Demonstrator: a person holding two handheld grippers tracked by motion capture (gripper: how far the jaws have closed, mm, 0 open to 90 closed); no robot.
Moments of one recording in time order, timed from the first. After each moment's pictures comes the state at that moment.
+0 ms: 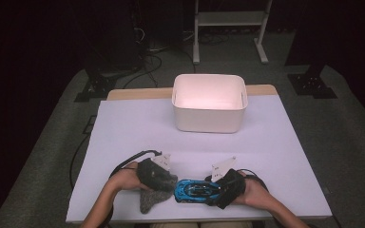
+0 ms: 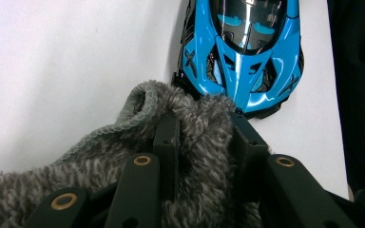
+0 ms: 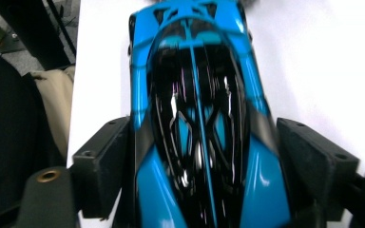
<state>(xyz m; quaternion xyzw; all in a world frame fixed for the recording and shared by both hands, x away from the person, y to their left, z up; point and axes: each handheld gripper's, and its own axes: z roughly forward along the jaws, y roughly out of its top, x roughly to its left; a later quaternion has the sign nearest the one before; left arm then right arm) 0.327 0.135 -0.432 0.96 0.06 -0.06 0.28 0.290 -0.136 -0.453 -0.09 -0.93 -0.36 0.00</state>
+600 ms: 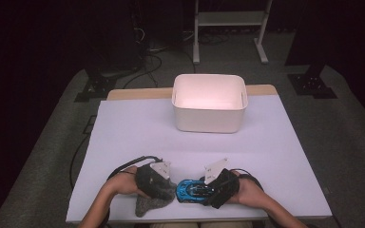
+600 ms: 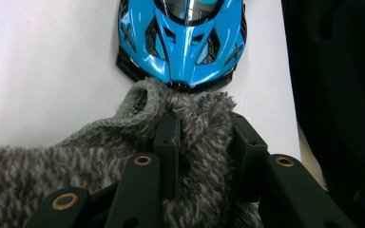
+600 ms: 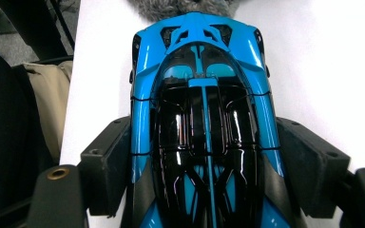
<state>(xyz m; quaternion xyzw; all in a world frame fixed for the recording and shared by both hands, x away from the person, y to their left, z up) 0.311 0.141 -0.429 0.96 0.02 -0.08 0.26 0.290 -0.120 -0.452 -0.06 -0.94 -0.35 -0.01</state>
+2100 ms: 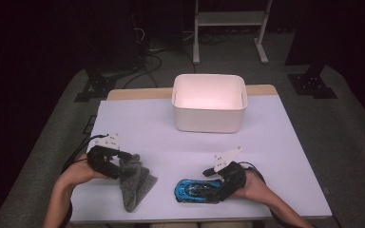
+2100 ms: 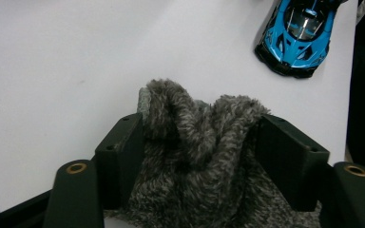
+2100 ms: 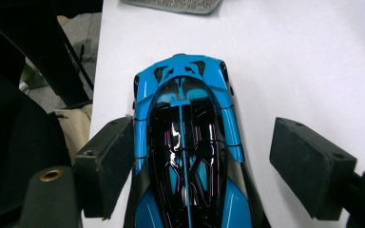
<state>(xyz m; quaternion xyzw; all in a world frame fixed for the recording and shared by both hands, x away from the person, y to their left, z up) 0.331 0.261 -0.375 0.92 0.19 0.02 0.35 0.304 -0.141 -0.437 -0.11 -0.90 -0.41 0.04</state>
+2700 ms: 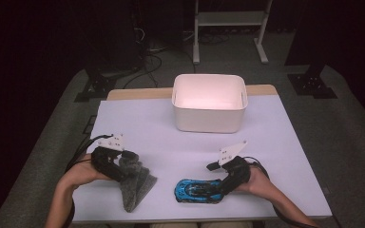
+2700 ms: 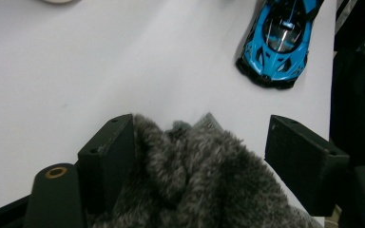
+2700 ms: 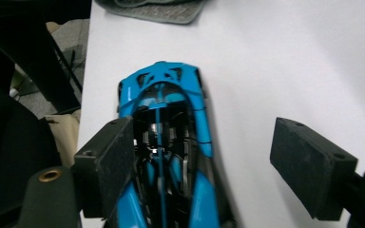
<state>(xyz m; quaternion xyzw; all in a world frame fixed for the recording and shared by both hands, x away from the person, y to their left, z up) 0.325 0.244 -0.370 0.92 0.17 0.02 0.36 0.314 -0.155 -0.424 -0.13 -0.90 -0.42 0.02</state>
